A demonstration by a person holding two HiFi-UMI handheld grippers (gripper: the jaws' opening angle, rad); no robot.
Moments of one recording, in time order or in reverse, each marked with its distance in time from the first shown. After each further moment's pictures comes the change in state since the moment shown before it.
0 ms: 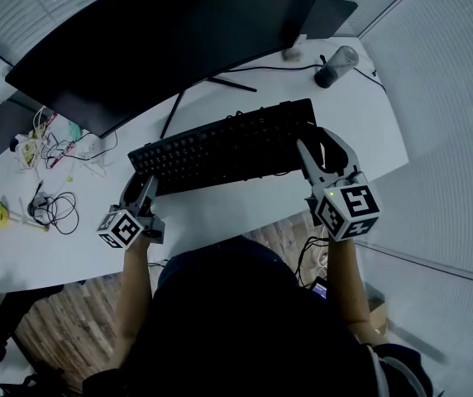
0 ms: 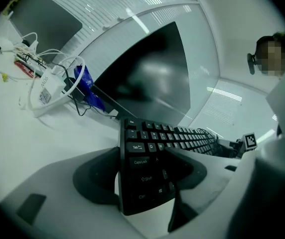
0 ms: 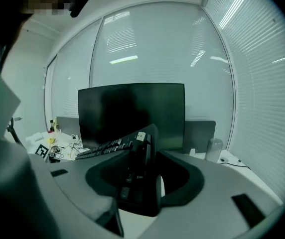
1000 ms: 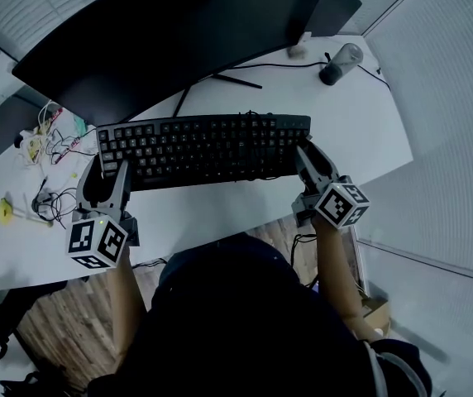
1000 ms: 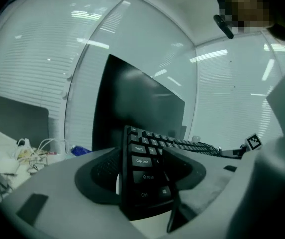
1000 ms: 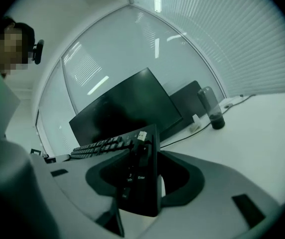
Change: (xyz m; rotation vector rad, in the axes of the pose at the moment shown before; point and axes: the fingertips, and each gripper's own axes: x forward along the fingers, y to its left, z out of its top) left arm -0.045 -0.083 0.134 0.508 -0.042 0.218; right arm 0.015 -0.006 -0.081 0.548 -0.096 0.118
